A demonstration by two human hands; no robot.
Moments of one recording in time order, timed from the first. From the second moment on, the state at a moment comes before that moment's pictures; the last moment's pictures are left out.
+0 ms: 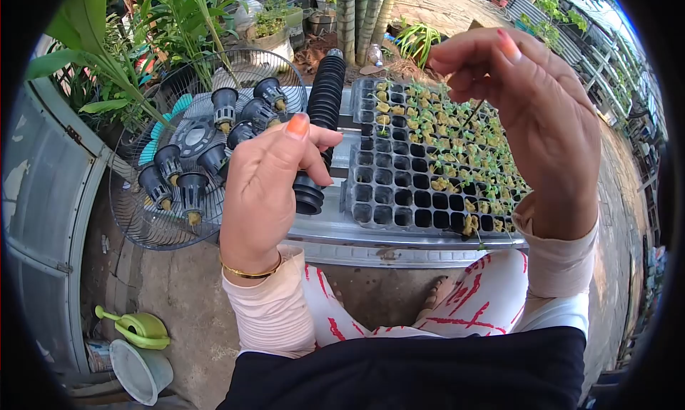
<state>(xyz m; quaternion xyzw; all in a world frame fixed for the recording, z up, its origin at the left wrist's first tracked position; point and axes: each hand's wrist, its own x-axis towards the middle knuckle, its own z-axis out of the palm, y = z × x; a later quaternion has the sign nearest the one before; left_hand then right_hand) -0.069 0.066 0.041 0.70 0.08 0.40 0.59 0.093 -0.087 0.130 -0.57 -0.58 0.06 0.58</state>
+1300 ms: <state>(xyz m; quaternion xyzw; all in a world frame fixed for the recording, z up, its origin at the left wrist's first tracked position) -0.008 0.028 0.023 0.81 0.09 0.42 0.39 0.152 -0.216 0.061 -0.63 -0.50 -0.16 0.58</state>
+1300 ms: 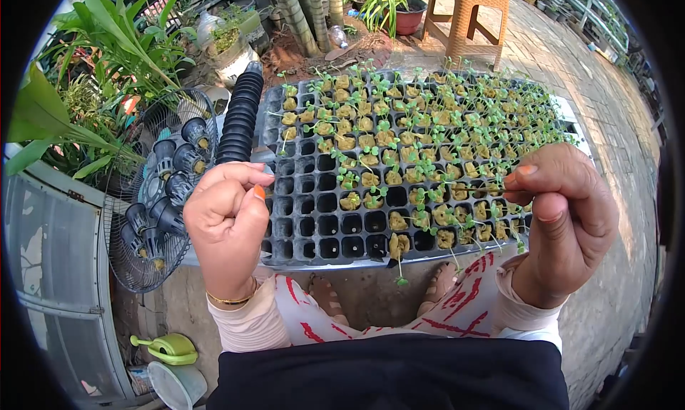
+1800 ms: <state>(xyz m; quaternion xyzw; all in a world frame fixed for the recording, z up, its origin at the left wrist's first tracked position) -0.012 0.006 0.031 0.81 0.05 0.41 0.42 0.142 -0.221 0.065 -0.64 -0.47 -0.17 0.59</state>
